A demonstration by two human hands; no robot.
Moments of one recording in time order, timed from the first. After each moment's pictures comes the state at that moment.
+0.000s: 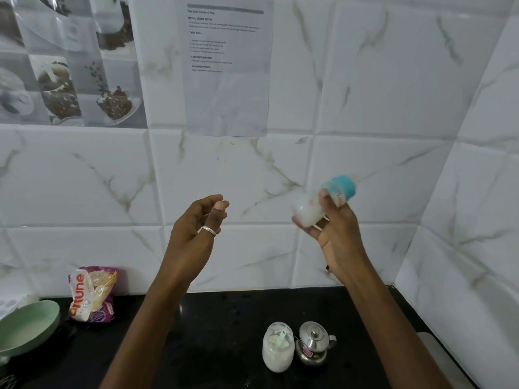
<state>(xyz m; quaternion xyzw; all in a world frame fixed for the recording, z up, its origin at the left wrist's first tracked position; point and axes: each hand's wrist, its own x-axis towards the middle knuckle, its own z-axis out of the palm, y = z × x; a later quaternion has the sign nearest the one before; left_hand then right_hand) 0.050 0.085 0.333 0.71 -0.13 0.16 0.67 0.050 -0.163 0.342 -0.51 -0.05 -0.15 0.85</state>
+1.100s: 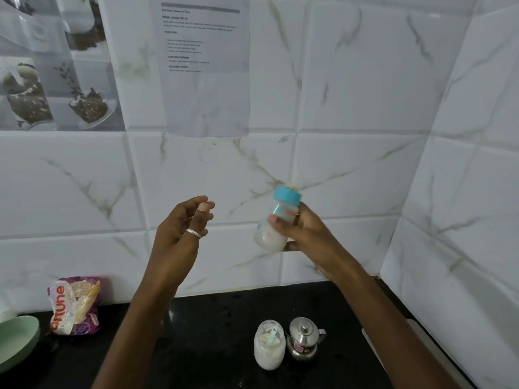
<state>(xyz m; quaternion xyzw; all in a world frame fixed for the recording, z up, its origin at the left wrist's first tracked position) 0.047 0.081 0.335 0.70 -0.13 0.16 0.69 0.041 -0.158 0.338 -0.71 -0.07 -0.06 0.69</state>
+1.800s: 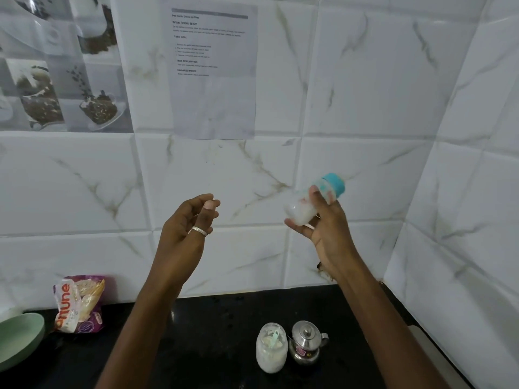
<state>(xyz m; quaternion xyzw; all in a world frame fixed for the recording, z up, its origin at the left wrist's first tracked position) 0.048 0.081 0.340 0.69 -0.14 0.16 0.69 0.046 -0.165 0.349 -0.54 -0.02 -0.16 0.83</state>
